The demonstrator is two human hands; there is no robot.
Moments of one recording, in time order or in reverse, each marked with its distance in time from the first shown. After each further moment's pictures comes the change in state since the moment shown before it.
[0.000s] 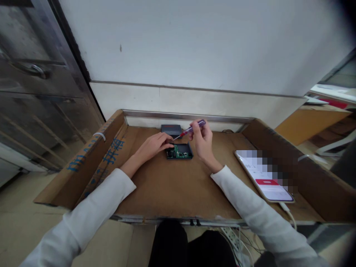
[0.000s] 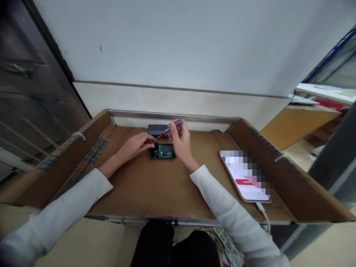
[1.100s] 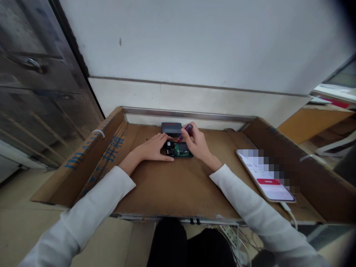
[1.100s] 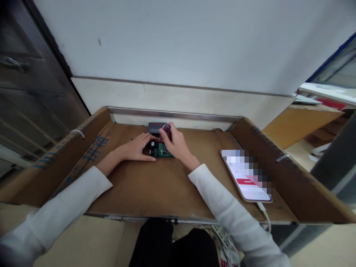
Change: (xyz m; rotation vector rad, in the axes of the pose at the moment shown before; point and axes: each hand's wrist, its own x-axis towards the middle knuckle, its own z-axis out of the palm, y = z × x) left_hand -0.006 -0.008 0.003 -0.077 -0.318 -0.085; right_hand -0.005 0.001 -0.007 -0.405 -0.371 -0.083
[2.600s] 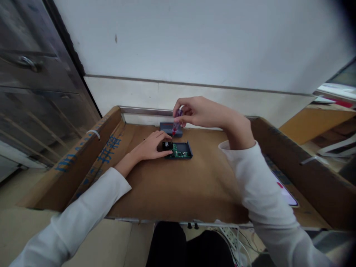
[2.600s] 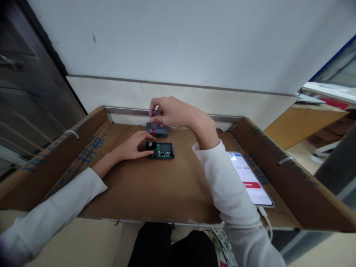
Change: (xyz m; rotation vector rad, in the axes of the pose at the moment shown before) left_hand 0.002 0.007 -0.006 -0.041 0.133 0.010; right_hand 0.086 -0.079 -0.060 -0.374 -0.658 0.032
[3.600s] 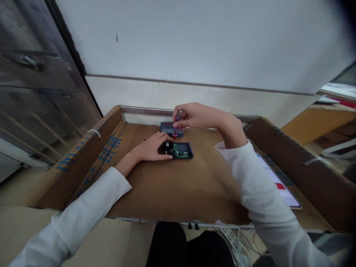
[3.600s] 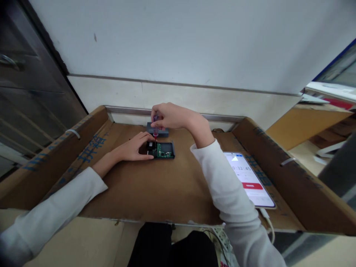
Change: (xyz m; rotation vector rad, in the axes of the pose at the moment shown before) left_hand -0.001 -0.007 0.002 -0.022 -0.106 0.013; right_hand 0.013 0.017 0.010 -0.011 -0.123 0.037
